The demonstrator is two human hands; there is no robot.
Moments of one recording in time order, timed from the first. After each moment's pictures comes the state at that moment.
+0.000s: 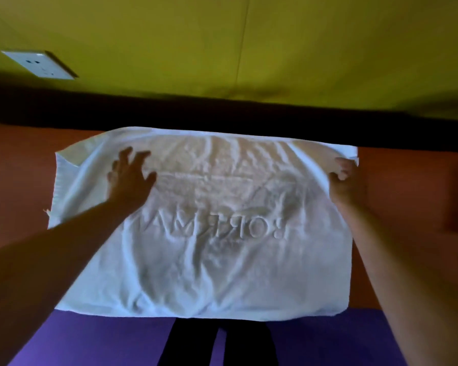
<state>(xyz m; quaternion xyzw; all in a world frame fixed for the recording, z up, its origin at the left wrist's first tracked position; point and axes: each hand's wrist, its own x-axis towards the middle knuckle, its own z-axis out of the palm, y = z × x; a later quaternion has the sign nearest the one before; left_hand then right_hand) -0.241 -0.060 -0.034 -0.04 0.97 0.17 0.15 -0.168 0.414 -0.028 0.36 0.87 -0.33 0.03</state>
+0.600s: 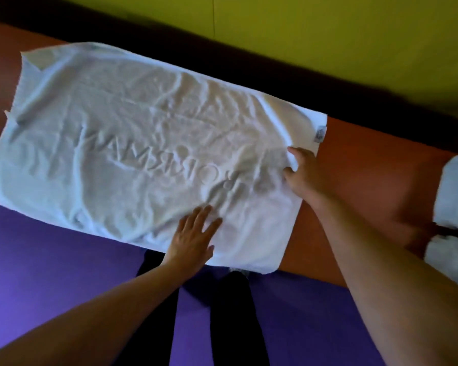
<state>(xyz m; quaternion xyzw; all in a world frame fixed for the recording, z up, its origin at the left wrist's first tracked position) 0.053 0.181 -0.029 0.16 0.94 0.12 0.28 -0.113 0.466 -0.037 0.09 0.93 -0.27 0.25</state>
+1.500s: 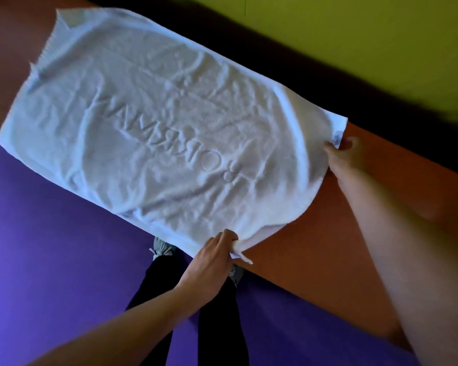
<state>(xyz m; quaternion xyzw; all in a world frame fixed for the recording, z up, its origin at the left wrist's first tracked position) 0.103 0.283 -0.015 -0.06 0.89 0.40 0.24 -0.173 0.518 -0.059 0.28 0.86 -0.39 0.14</state>
